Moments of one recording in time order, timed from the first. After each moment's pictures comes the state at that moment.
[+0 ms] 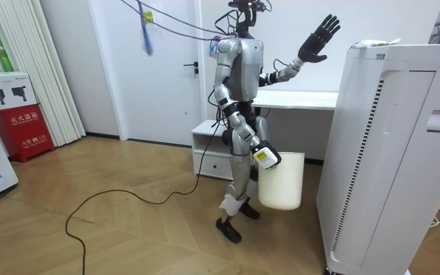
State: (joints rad) left arm -0.05 0.32 -0.04 -0.30 0.56 -0.41 0.51; right arm 0.08 -0.31 0.25 0.78 0.19 -0.10 0.18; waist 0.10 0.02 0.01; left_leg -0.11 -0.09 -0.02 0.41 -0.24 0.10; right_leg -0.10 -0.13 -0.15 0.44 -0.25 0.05
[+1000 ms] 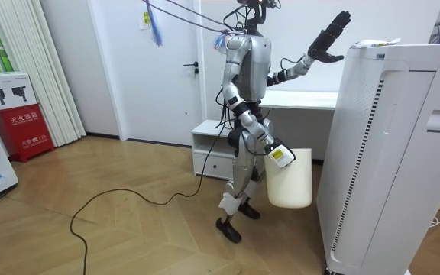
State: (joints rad) left arm -0.05 0.36 0.00 -0.34 0.86 -0.29 0.52; right arm 0.08 -0.31 0.24 0.70 0.06 -0.09 0.28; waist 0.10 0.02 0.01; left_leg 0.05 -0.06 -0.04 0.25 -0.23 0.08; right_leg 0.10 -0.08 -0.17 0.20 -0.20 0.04
